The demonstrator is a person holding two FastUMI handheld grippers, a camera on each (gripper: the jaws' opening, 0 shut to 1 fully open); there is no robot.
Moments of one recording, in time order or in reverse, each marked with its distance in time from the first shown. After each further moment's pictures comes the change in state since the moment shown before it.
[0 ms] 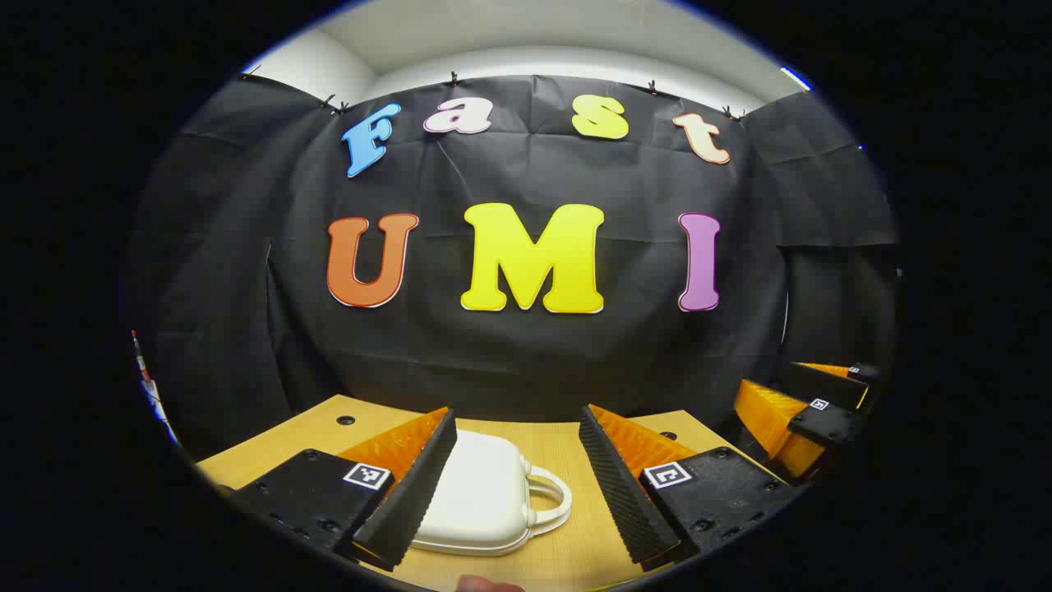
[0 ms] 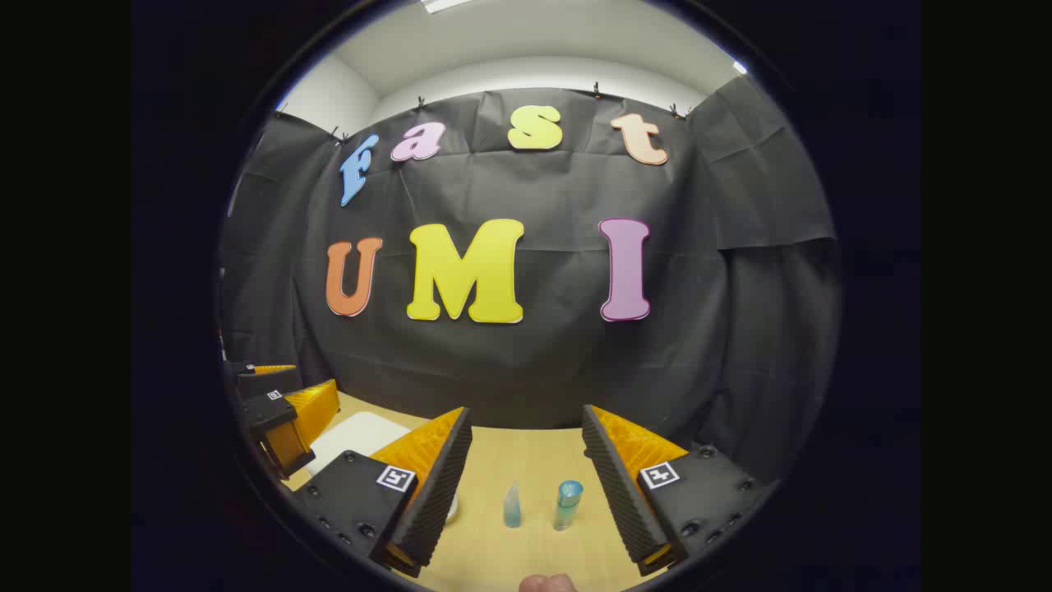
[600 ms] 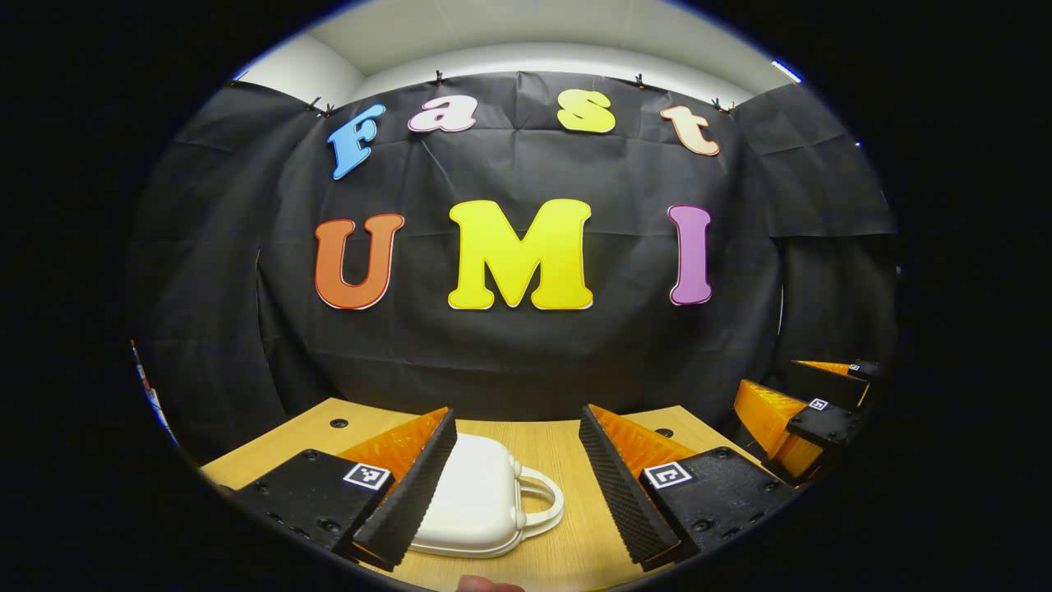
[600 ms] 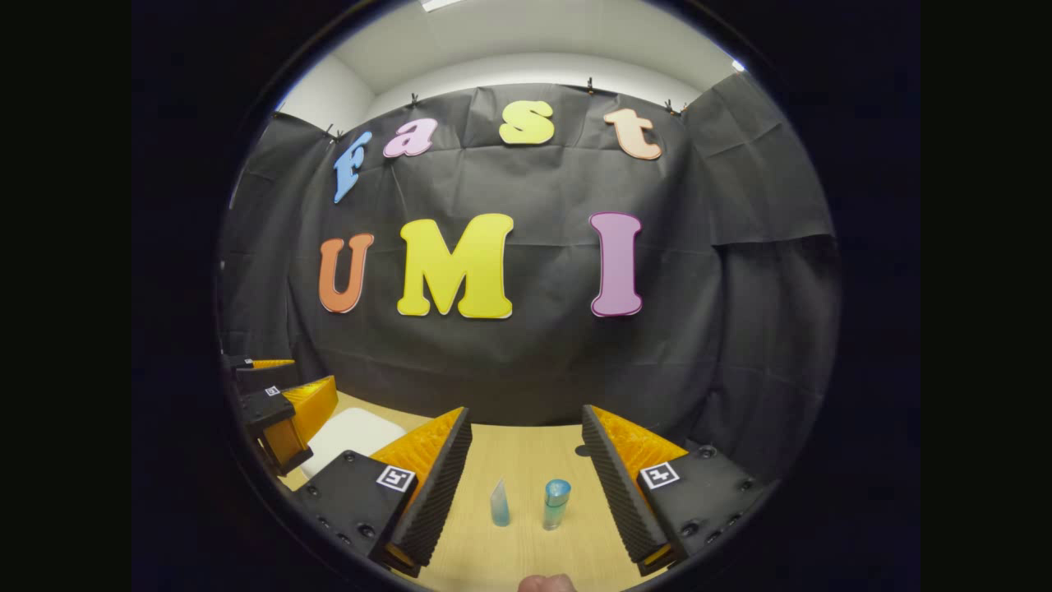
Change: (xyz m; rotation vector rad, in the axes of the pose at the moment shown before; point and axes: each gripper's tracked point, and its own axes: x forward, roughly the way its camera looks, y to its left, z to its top) left arm 0.009 -0.015 -0.007 0.011 0.026 -0.016; right arm 0.004 -0.021 -0.007 0.006 0.020 -0.019
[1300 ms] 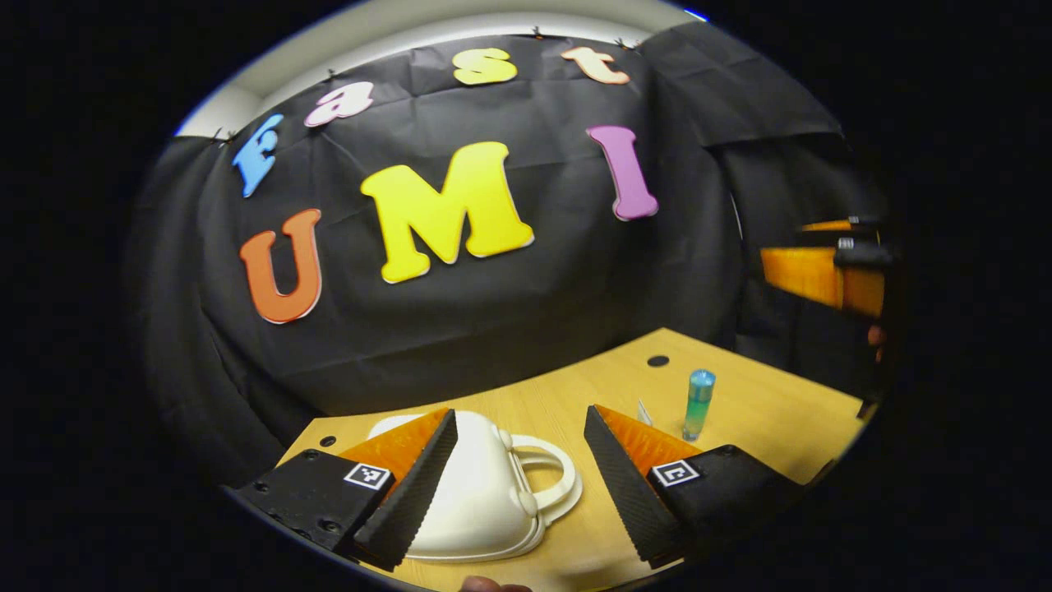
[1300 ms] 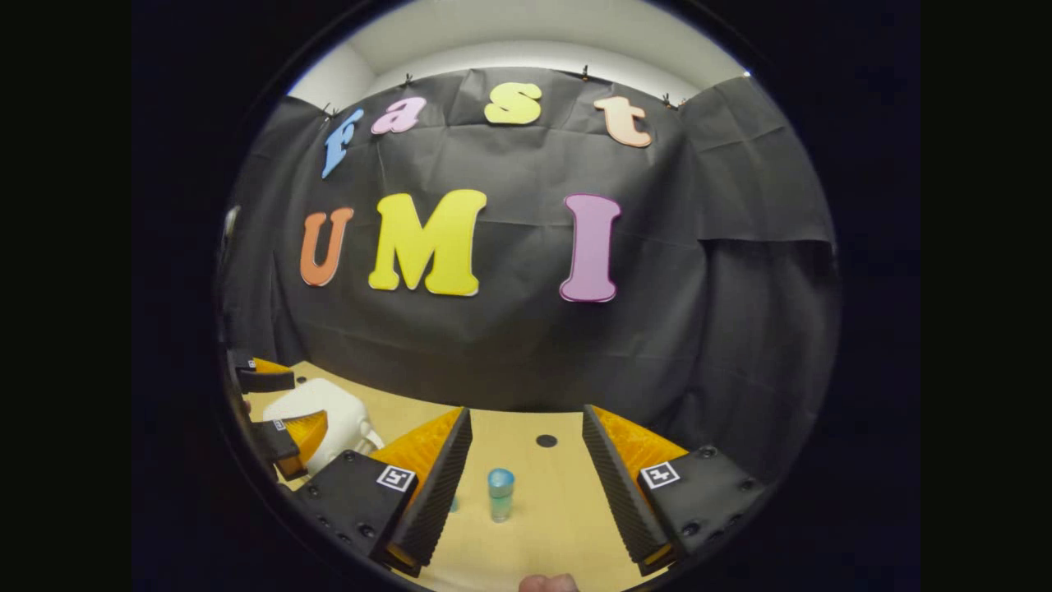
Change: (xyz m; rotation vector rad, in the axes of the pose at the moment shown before) left arm 0.037 -0.036 -0.104 0.376 0.199 -0.201; right arm 0.018 -0.086 -0.023 -0.077 0.058 -0.093
